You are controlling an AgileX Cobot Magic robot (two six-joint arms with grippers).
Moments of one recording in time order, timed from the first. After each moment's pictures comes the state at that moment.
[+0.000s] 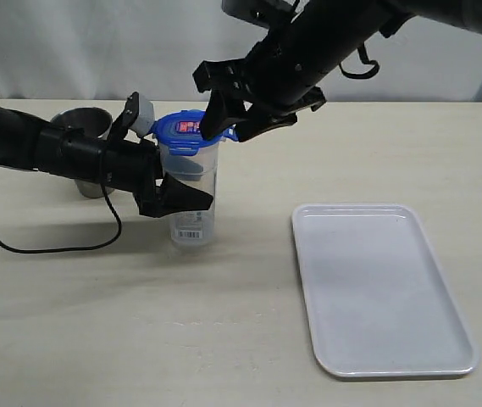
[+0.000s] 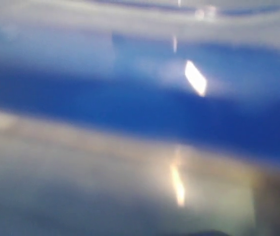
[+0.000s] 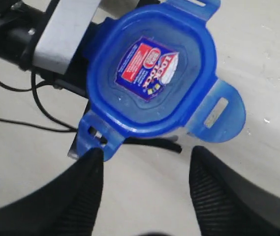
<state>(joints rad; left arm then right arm) 0.00 2.27 -1.32 -1.49 1.09 2.11 0.42 1.94 -1.72 0.53 1.05 -0.17</state>
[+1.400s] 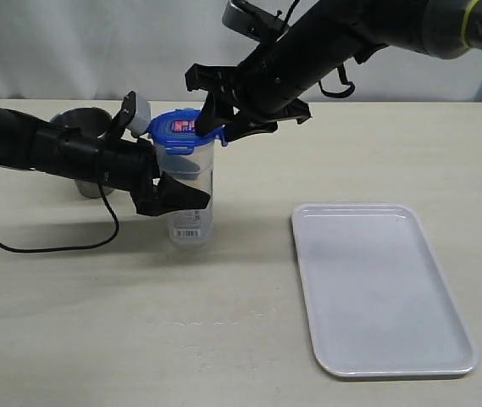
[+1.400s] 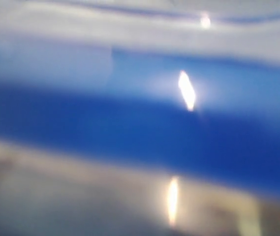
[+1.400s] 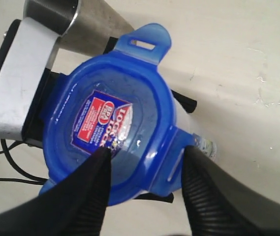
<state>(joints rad) 0.00 2.27 -1.32 -1.48 1.09 2.11 0.43 2.05 -1.74 0.59 0.92 -0.11</state>
